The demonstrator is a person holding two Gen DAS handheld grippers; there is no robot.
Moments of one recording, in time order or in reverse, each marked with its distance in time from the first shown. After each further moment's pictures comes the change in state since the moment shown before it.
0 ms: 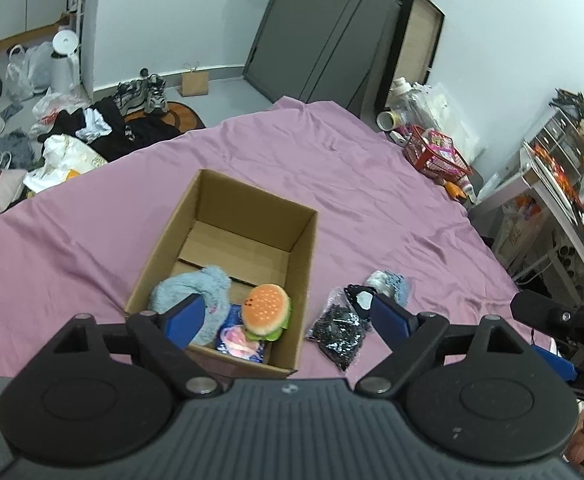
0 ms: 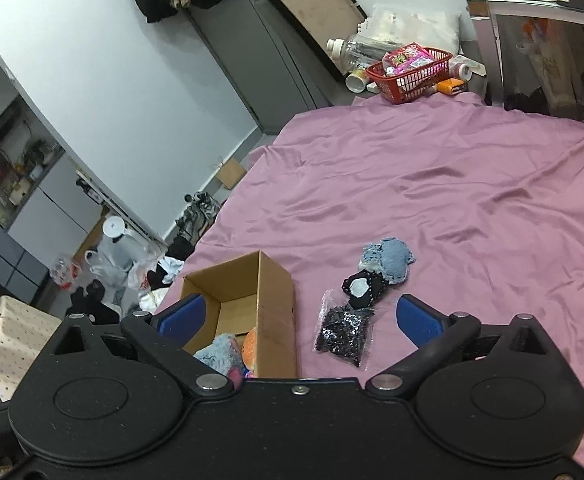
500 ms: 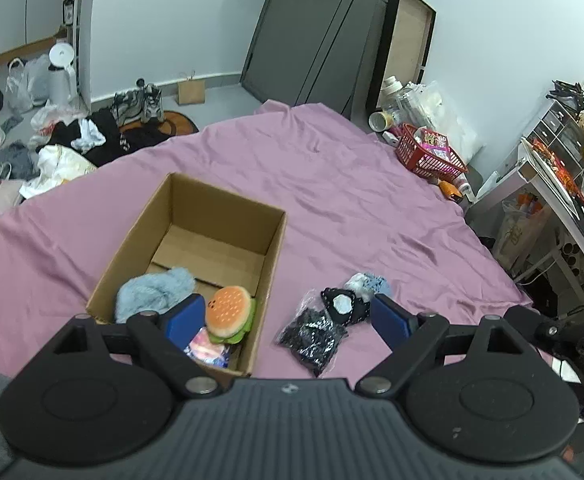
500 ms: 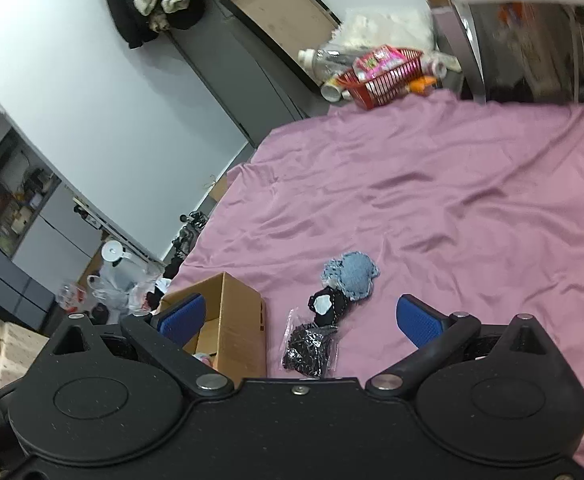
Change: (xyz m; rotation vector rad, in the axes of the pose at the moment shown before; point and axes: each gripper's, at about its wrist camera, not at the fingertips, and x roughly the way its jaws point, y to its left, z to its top) left arm 0.009 -0.049 -0.008 0.017 -0.033 0.034; right arm 0.006 -0.065 0.007 0.084 -0.025 0.029
